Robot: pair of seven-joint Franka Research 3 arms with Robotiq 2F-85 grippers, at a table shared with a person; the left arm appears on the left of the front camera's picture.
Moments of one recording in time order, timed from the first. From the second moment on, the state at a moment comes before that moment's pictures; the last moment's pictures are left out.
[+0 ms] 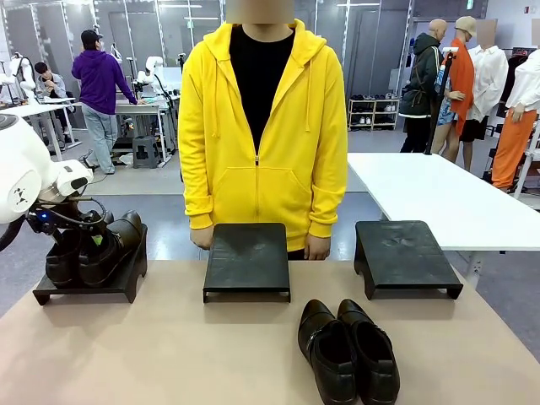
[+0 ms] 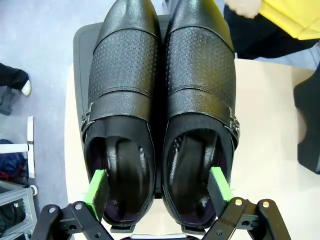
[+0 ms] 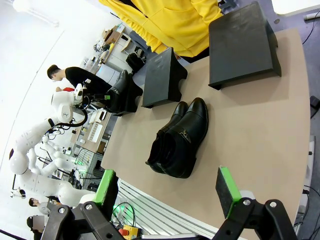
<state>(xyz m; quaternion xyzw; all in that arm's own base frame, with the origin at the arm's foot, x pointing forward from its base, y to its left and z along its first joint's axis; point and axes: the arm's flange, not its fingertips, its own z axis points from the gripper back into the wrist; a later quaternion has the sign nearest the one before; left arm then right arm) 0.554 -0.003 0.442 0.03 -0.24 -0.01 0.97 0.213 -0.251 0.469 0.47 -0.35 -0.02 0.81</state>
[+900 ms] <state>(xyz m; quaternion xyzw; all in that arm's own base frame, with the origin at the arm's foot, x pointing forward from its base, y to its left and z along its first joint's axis) 0.409 0.079 0.564 -0.28 -0.19 -0.03 0.94 0.214 -0.251 0.469 0.47 -0.35 -0.02 0.81</state>
